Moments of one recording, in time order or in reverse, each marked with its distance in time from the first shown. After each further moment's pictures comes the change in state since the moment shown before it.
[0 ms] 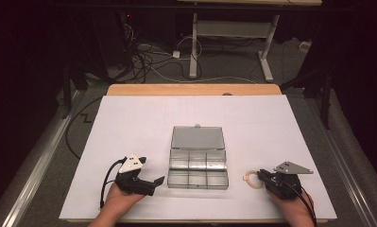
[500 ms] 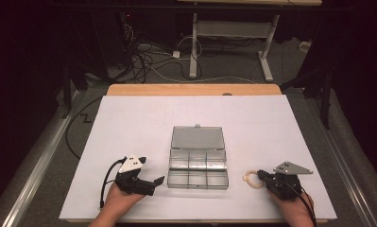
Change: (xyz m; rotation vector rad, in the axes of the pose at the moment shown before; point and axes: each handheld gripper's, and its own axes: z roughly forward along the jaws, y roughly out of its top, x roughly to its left) left arm 0.000 0.000 0.000 -0.002 -0.003 -0.003; right arm 0.001 0.000 0.000 -0.001 0.012 -0.011
